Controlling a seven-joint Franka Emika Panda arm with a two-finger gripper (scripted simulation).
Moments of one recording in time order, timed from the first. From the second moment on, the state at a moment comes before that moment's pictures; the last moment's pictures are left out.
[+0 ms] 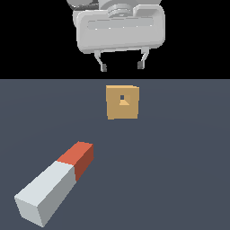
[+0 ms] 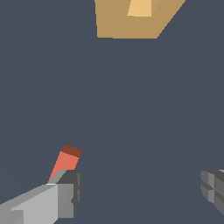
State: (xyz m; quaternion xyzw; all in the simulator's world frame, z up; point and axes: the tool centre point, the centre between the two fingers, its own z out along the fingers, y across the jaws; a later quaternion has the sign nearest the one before) arm 0.019 0.012 0.224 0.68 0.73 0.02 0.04
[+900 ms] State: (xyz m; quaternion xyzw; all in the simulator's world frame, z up) arm -0.024 -0.065 0.164 0.73 0.68 0.01 0.02
